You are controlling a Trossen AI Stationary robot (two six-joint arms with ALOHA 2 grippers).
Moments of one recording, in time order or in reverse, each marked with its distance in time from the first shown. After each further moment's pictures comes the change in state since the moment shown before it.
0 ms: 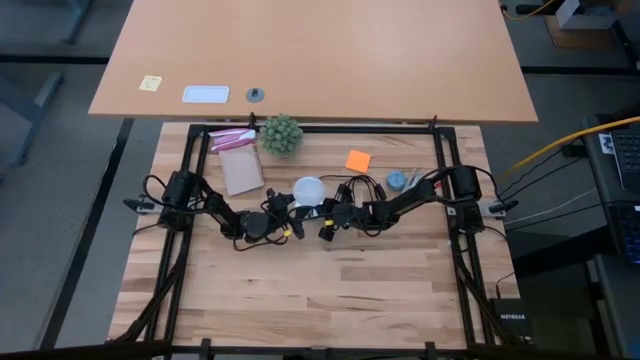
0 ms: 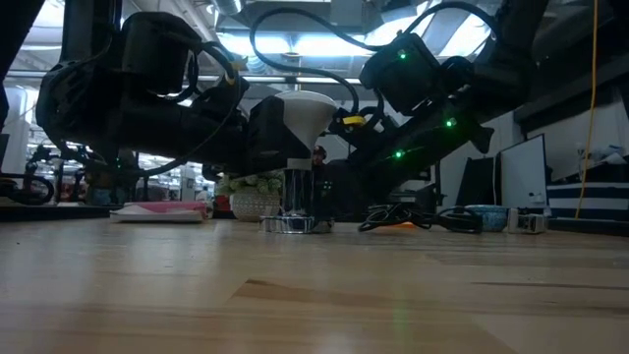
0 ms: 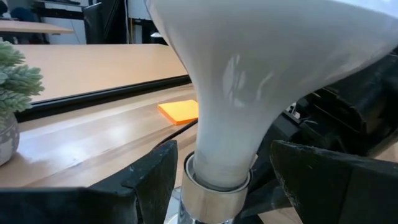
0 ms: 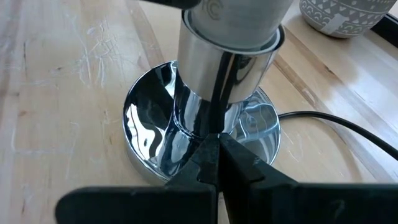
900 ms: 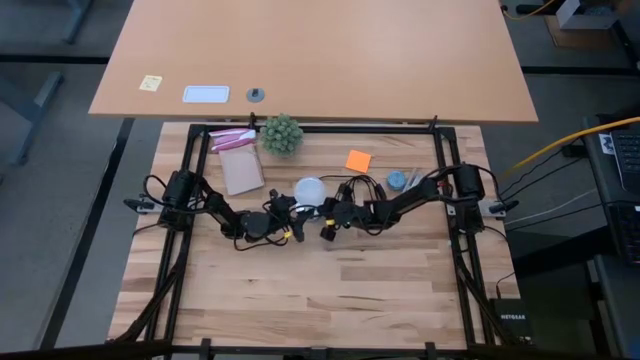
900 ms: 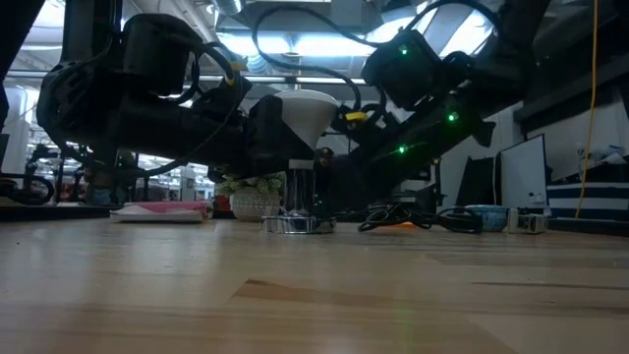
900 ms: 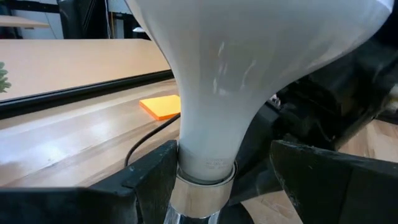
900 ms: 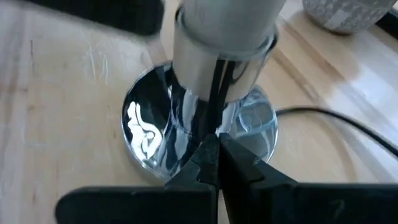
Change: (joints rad) left arm 0.000 0.001 0.000 -0.012 0.083 -0.008; right arm 0.000 -0.052 -0.002 -0.023 -0.012 -0.001
